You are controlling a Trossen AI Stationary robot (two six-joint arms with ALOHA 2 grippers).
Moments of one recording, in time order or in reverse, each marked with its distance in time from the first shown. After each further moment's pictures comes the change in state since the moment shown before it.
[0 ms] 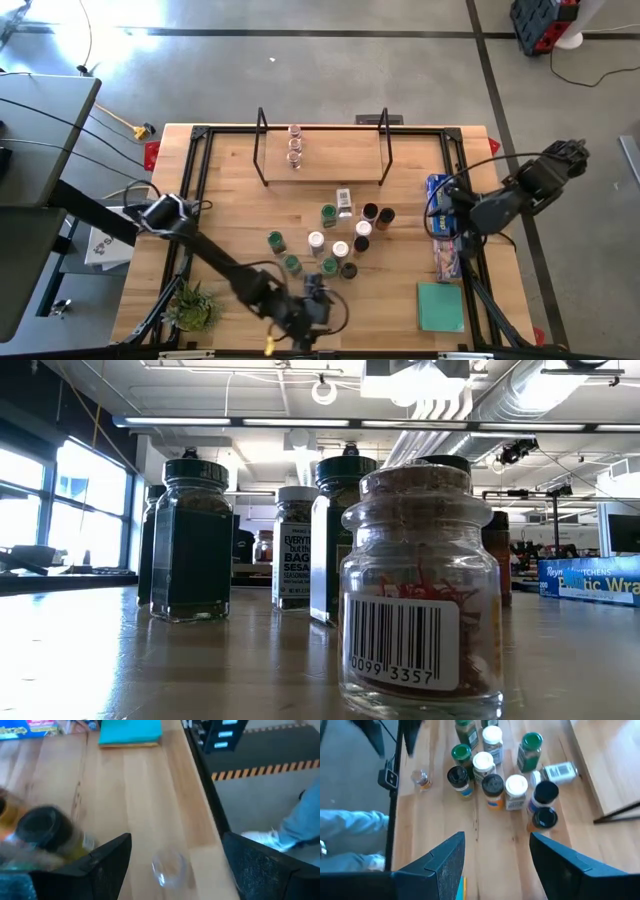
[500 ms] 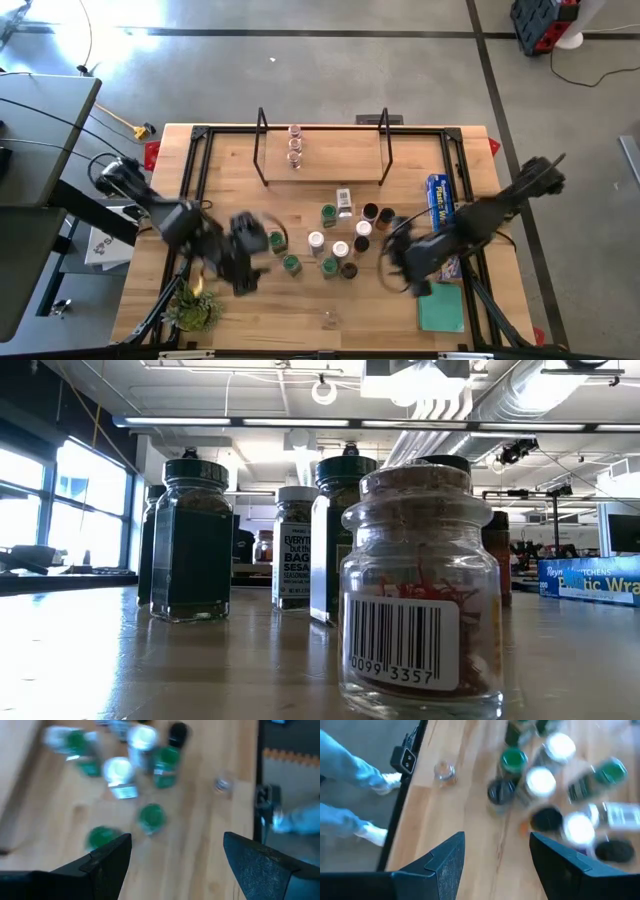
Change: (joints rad) left arm -0.015 -0.493 0.000 -0.819 -0.022 -0.391; right arm -0.023 0.337 0.001 0.292 -0.116 -0.262
